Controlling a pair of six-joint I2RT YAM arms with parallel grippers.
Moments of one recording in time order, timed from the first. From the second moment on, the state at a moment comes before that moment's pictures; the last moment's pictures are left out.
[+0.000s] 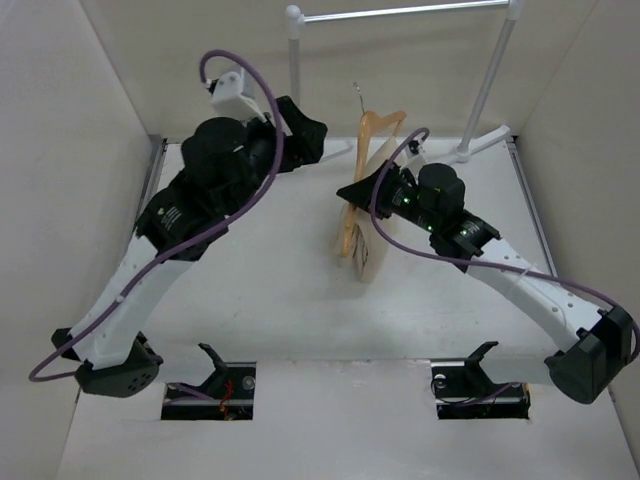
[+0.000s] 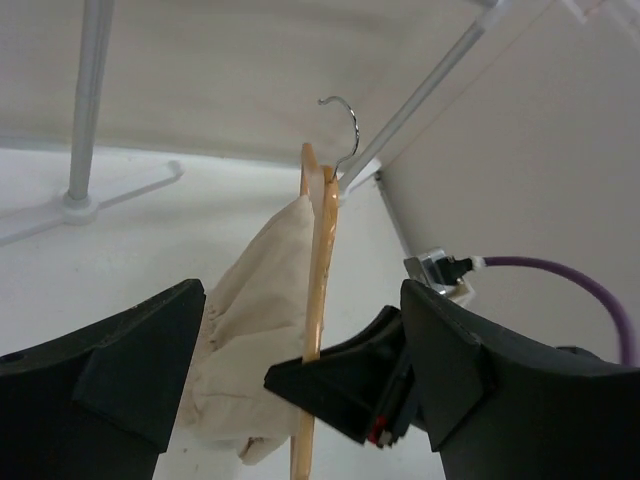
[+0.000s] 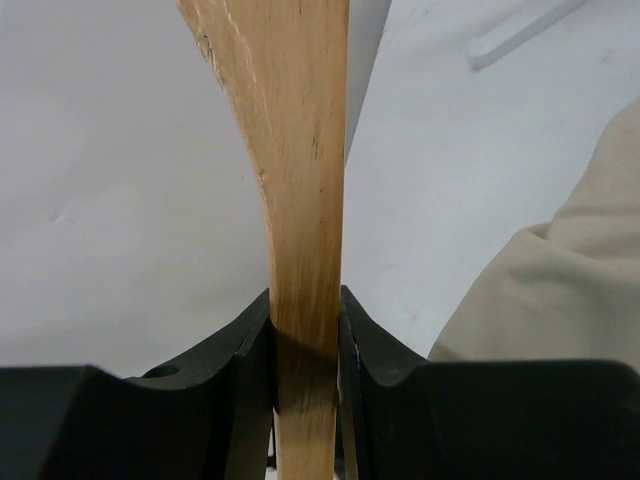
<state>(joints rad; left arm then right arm) -0.82 1.33 1.89 -0.65 -0.41 -0.56 0.67 1.23 1.12 -0.01 -0.18 0.99</state>
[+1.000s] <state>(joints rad) -0.39 0.81 0.97 -0.69 -0.18 -0.78 0.23 1.94 1.99 -0.15 -0.21 1.03</state>
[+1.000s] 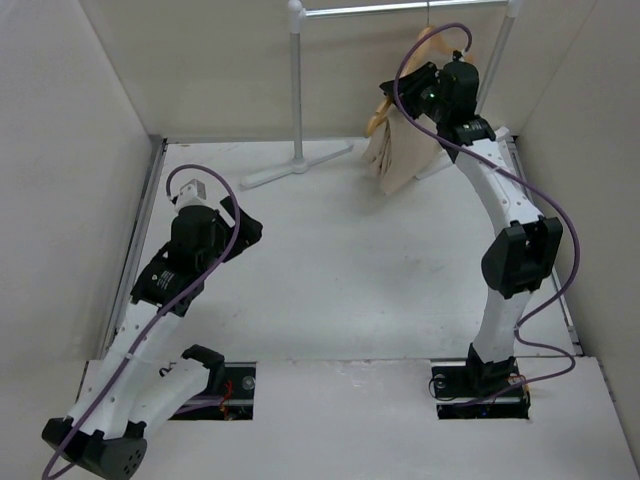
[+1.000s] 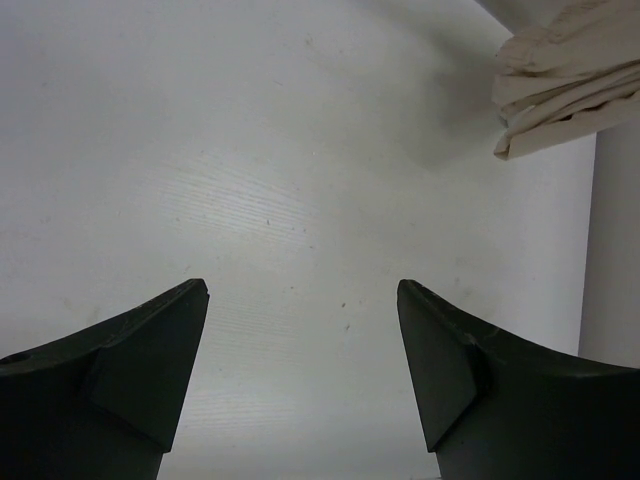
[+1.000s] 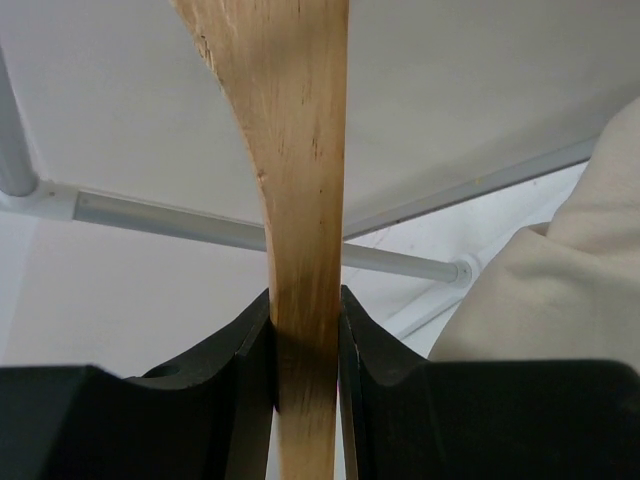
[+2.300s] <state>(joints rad) -0.46 1.10 0.97 -0.65 -0.12 -0.80 0.17 0.95 0.76 -0.14 -0.11 0.84</state>
